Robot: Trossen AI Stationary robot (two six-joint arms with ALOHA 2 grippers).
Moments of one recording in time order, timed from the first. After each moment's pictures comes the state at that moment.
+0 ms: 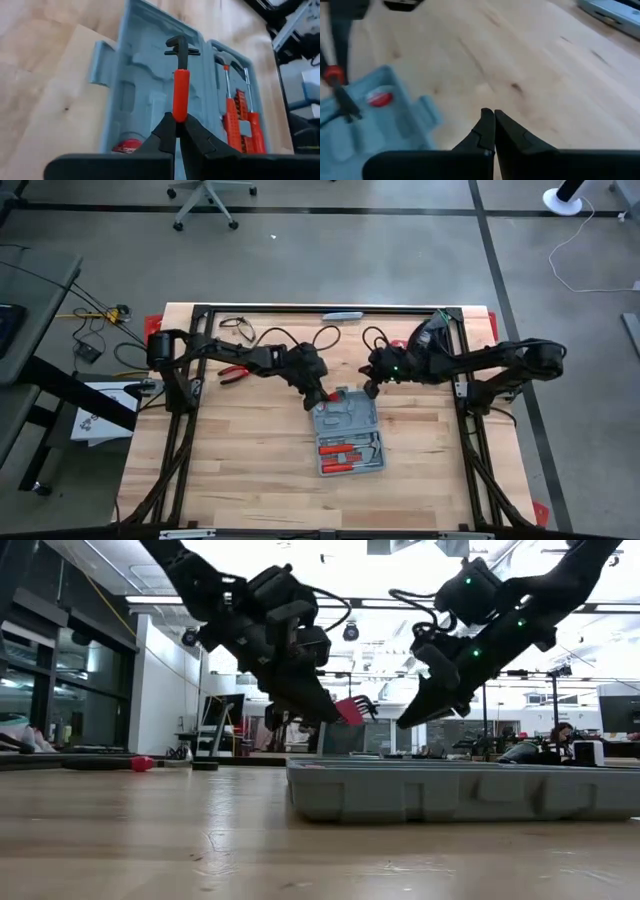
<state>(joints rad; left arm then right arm) 0.18 1.80 0.99 0.05 0.43 -0.36 -0.20 1.41 0.54 0.20 0.14 0.26</state>
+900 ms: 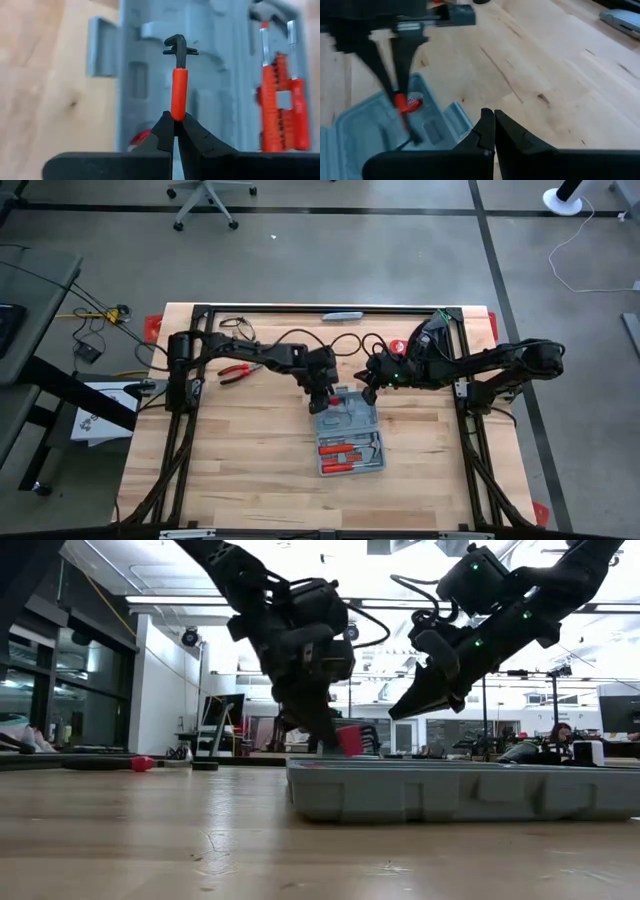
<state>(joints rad) 0.17 1.95 1.27 -0.37 0.37 -0.14 -0.12 1.42 0.54 0.27 0.16 0.29</state>
